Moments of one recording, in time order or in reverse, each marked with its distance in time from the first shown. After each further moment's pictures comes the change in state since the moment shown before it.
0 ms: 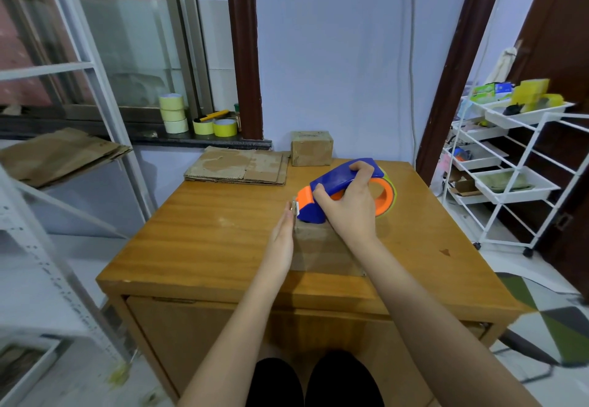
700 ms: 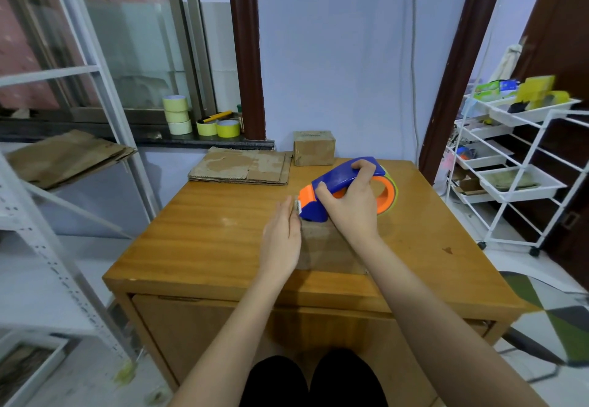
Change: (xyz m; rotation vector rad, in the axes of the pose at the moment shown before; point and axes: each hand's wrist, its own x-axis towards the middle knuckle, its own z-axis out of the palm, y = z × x) left_hand 0.007 -0.015 -0.007 0.502 0.101 0.183; right_hand -0.001 0.000 0.001 0.035 0.005 -0.001
